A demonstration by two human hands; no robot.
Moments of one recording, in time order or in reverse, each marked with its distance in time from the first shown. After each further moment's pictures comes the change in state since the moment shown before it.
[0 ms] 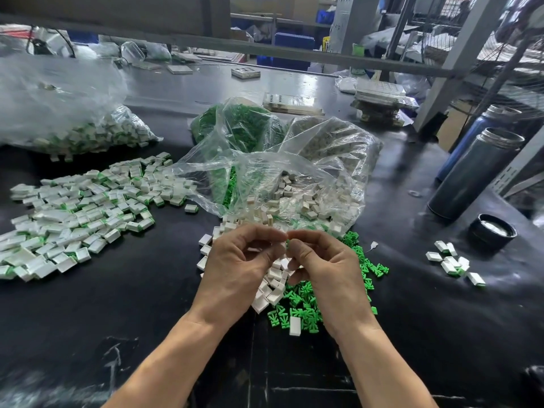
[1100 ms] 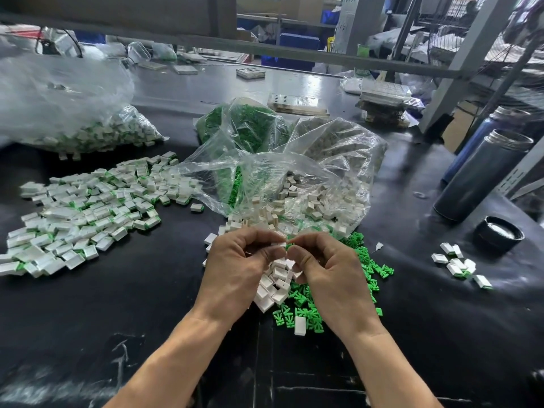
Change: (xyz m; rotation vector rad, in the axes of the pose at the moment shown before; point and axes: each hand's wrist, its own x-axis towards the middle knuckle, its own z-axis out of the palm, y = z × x) left_hand -0.002 0.006 -0.003 -0.030 0.057 -0.116; right_hand -0.001 0.002 -0.003 -0.399 -0.041 -0.122
